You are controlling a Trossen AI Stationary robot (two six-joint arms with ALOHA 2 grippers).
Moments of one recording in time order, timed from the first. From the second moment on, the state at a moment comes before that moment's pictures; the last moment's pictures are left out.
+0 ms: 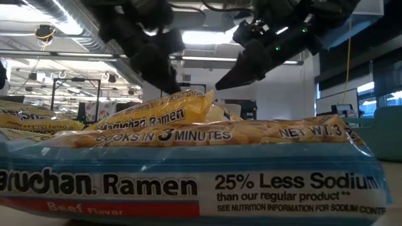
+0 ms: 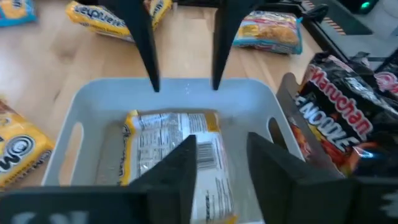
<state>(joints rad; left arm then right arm) 0.17 1.50 0.87 -0.13 0.04 0.18 -0.10 1.53 0.77 0.27 0.02 -0.11</state>
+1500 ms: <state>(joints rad) 0.17 1.32 0.61 0.30 0.07 0.19 -0.15 2.01 1.36 -0.44 -0.03 -0.03</state>
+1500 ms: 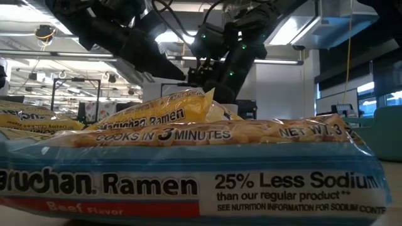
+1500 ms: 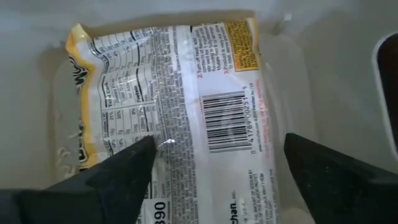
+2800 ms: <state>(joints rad) 0.17 1.32 0.61 0.31 0.07 0.19 -0.14 2.01 1.36 -0.42 0.06 -0.06</state>
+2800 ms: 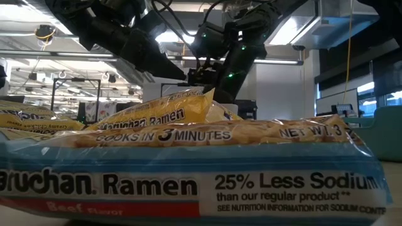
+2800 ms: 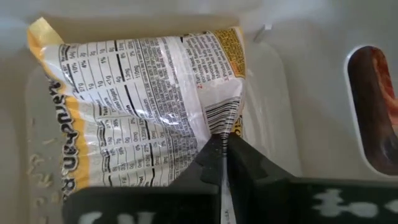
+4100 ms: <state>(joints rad) 0.17 1.32 0.62 0.30 0.07 0.15 -0.15 1.87 1.36 -0.52 -0.06 0.05</state>
